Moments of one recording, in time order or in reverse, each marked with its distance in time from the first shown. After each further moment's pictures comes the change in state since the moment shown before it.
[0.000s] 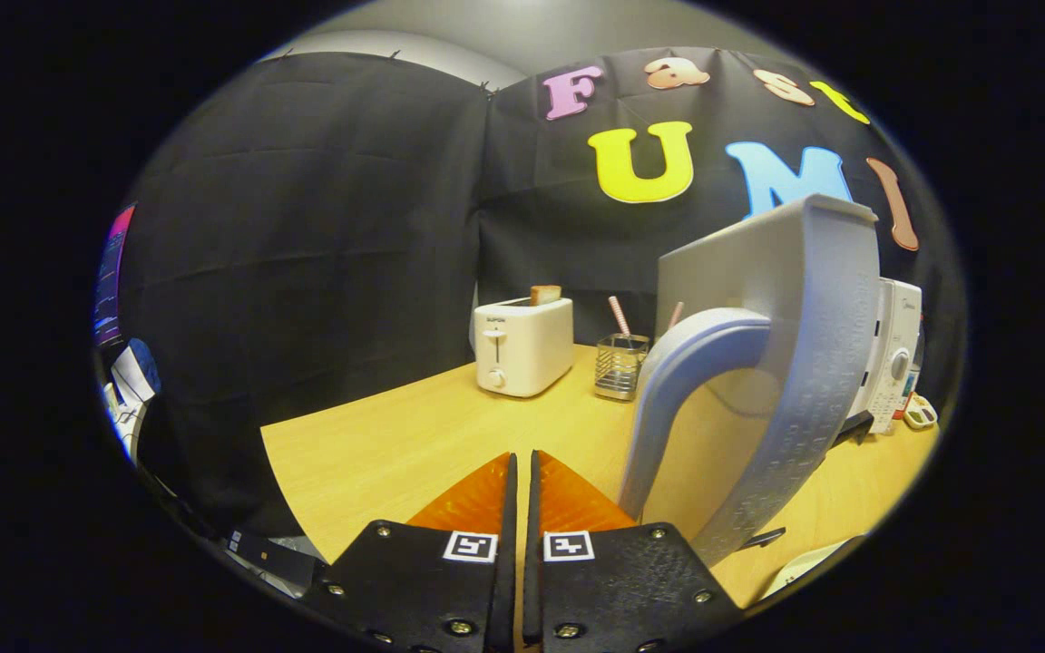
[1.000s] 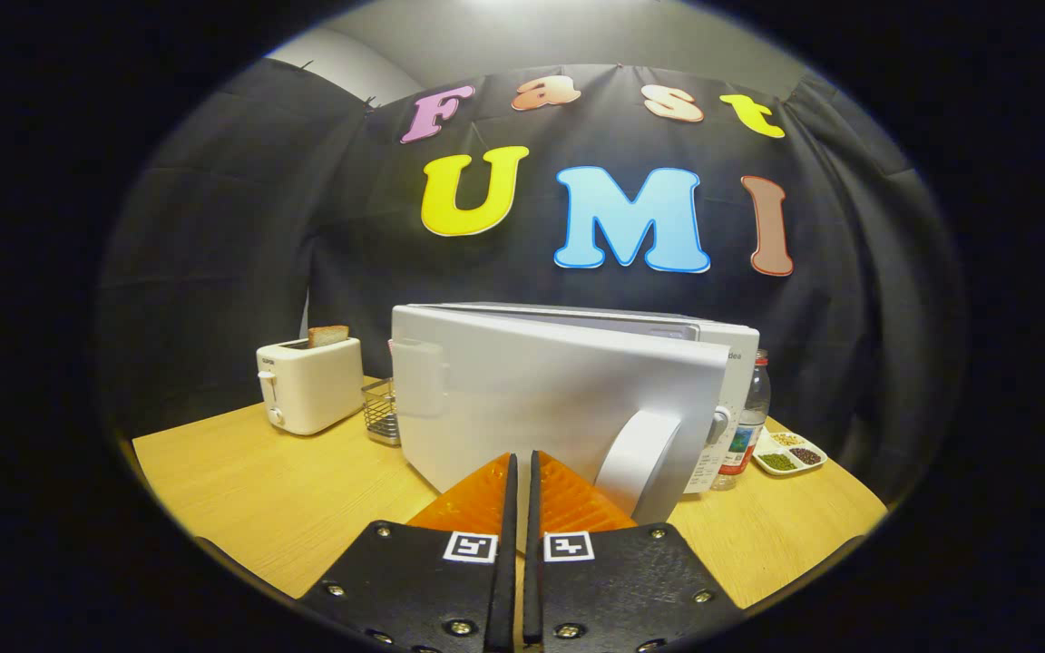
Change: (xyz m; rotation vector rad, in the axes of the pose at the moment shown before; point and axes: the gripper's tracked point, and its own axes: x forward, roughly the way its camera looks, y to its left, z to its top) arm -0.020 -0.239 0.052 0.011 -0.077 -0.439
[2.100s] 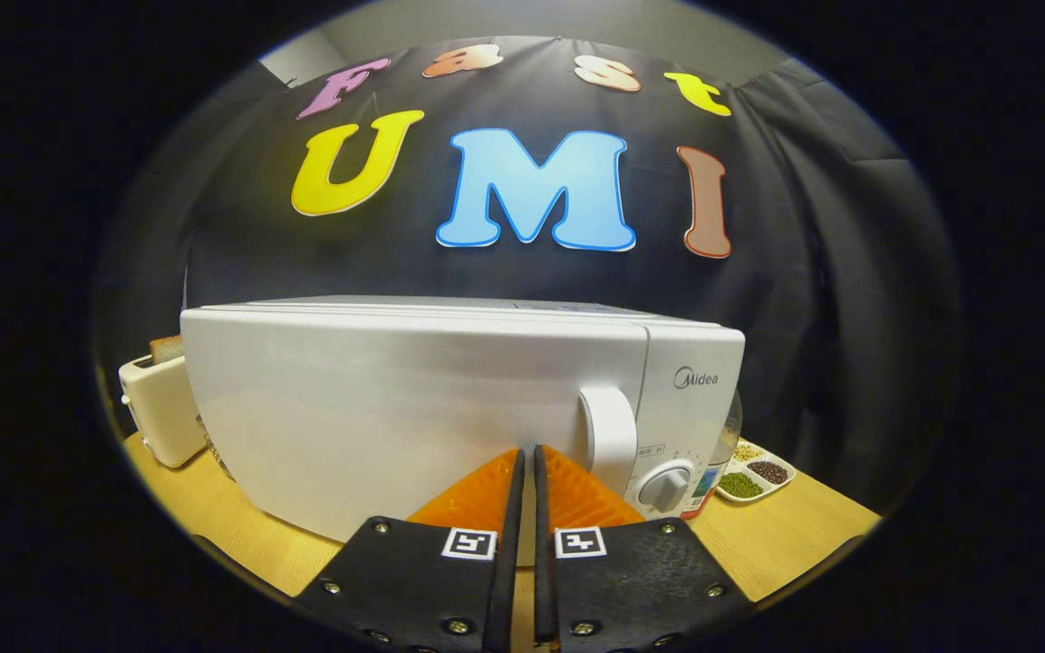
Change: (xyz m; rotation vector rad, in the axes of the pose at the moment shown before) arm 0.124 -0.091 0.011 0.056 0.022 -0.286
